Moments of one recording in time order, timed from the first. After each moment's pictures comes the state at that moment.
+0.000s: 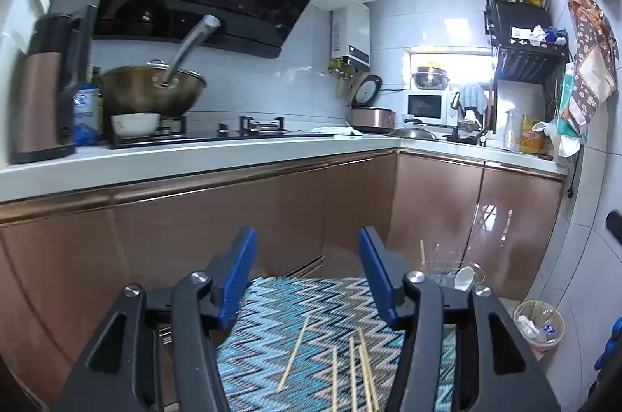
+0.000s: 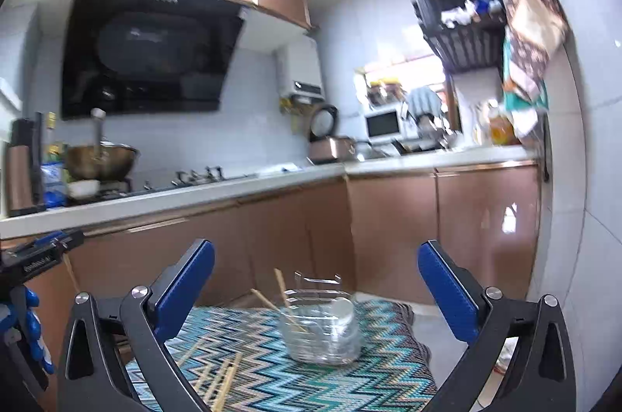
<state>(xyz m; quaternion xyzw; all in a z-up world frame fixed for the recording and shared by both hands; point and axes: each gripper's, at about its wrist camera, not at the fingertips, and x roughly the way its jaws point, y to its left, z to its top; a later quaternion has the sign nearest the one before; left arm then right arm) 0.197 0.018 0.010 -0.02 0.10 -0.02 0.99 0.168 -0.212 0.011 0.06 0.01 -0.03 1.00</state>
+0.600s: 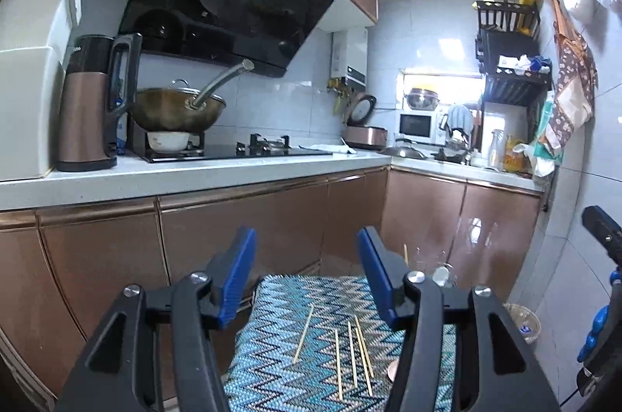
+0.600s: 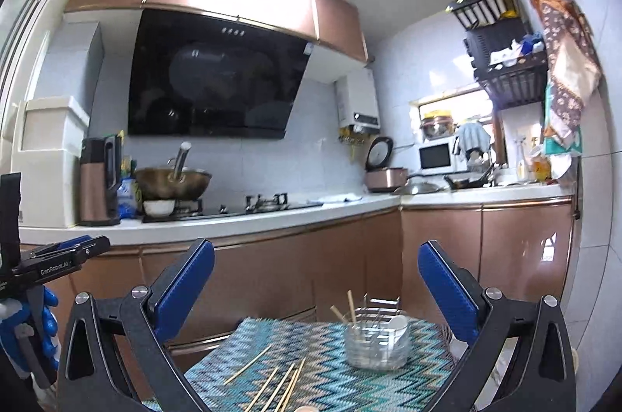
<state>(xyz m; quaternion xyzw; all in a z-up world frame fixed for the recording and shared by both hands) 0.099 0.072 0.048 -0.04 0.09 -0.05 0.99 0.094 -0.157 0.053 0.04 -0.01 0.06 1.00</state>
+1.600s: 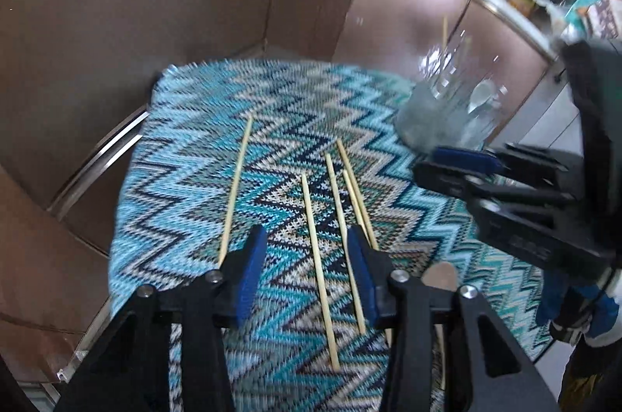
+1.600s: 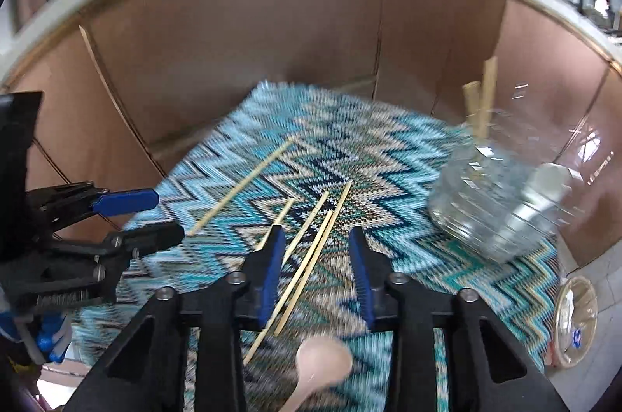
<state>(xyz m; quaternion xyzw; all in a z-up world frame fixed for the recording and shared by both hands) 0.361 0.007 -0.180 -0.03 0.48 -0.17 0.86 0.405 -0.077 -0.156 -0.06 0.46 0.16 0.87</state>
